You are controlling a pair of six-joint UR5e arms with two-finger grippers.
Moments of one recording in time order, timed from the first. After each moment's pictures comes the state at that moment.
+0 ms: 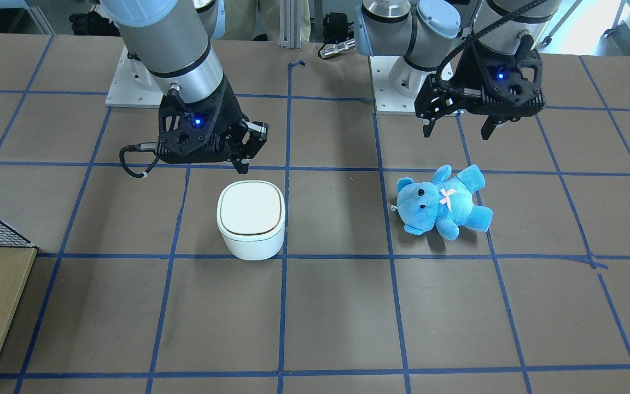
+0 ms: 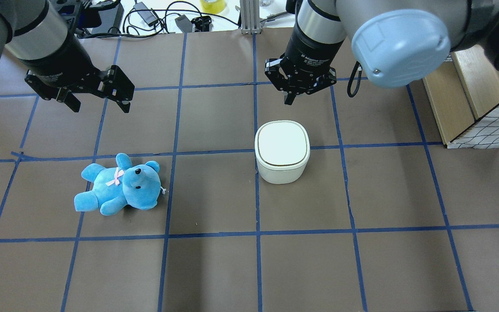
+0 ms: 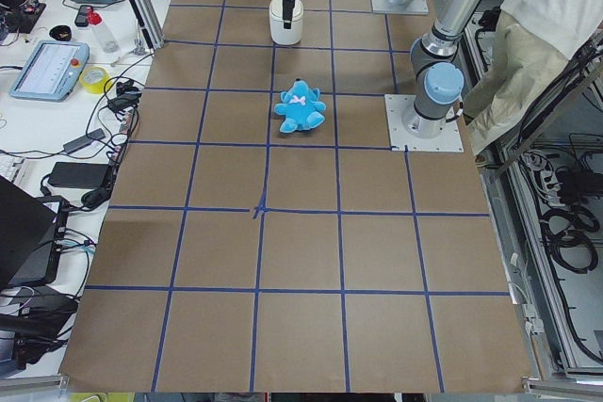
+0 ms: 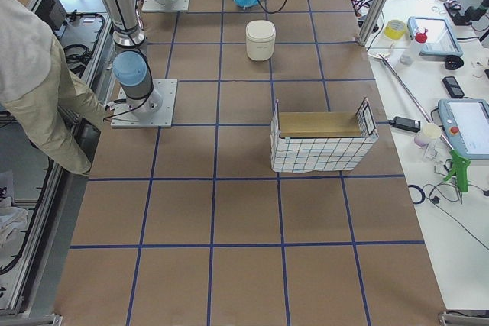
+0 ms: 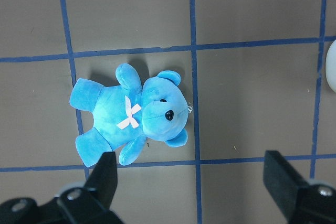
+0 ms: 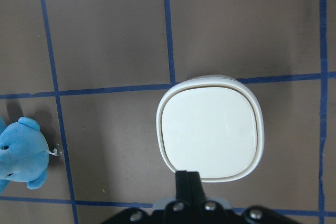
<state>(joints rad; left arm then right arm) -1.54 -1.51 -1.60 -1.55 1.60 0.08 1.79 -1.41 1.52 -1.74 -1.35 0.29</state>
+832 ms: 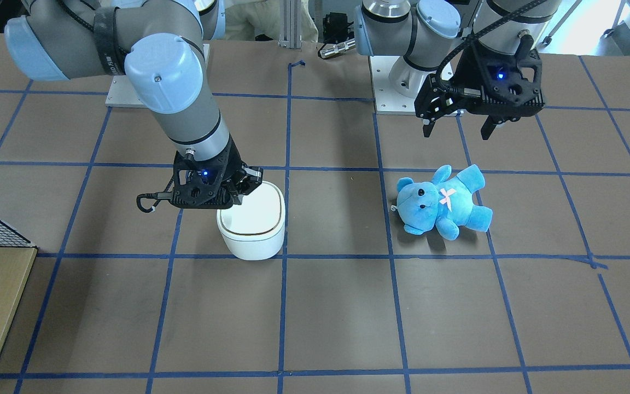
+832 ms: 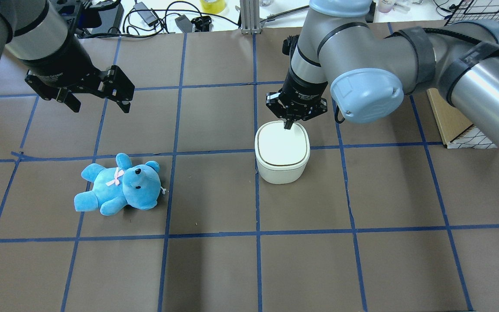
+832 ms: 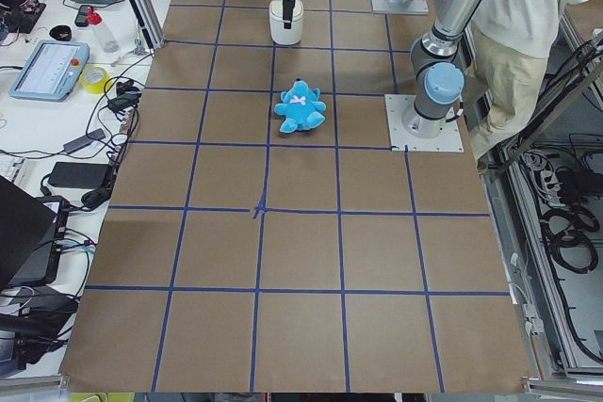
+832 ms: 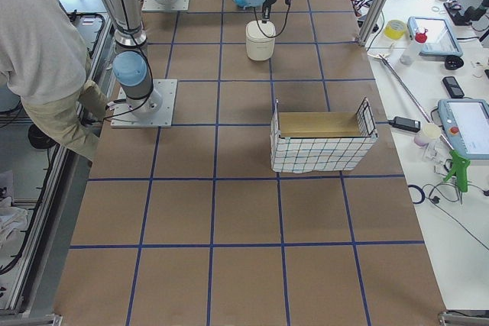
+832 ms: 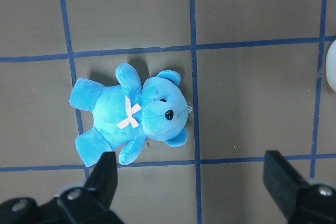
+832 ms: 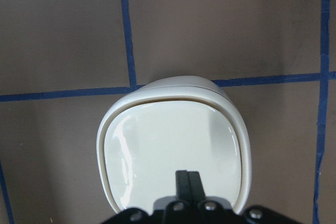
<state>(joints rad) -1.54 -1.51 -1.60 -1.55 1.60 0.08 1.78 -1.35 1.67 -1.88 -1.43 0.28</state>
